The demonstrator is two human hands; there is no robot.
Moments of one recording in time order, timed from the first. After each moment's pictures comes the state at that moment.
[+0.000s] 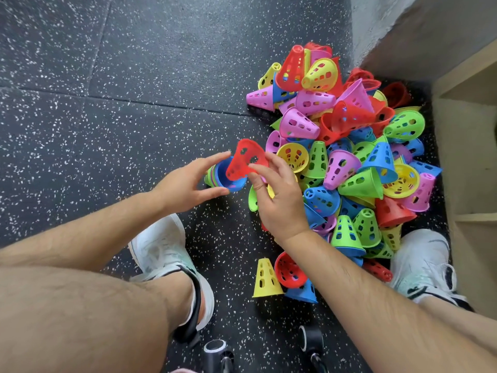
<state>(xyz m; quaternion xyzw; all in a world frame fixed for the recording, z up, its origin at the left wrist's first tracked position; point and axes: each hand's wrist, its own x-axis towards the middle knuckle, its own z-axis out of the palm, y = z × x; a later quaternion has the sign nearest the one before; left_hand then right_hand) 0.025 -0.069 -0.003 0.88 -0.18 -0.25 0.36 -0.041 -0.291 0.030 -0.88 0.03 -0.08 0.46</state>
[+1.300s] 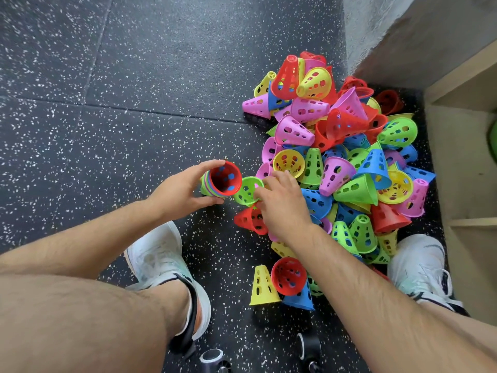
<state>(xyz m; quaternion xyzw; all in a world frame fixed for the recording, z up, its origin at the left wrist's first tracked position) 0.026 -0.069 -0.011 0.89 -0.18 -0.20 0.38 -0.028 -0.318 0.020 -0.99 -0.11 0.12 0.02</state>
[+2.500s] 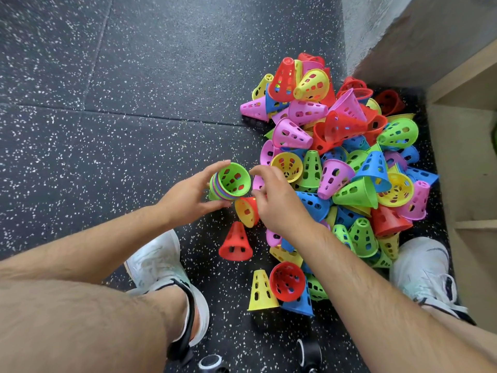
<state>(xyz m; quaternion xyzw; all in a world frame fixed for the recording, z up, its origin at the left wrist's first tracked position) 0.024 -0.091 -0.013 0.88 -0.16 -0.24 0.39 -0.018 -0.316 0.043 -0.92 -0.02 0.11 0.39</state>
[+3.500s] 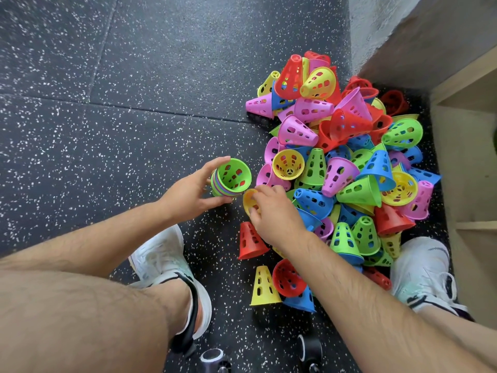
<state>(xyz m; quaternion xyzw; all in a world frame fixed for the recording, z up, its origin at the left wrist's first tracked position) 0.020 -0.083 -0.016 0.87 -0.16 -0.23 0.40 -0.039 -0.304 0.013 -0.97 -0.06 0.17 0.16</state>
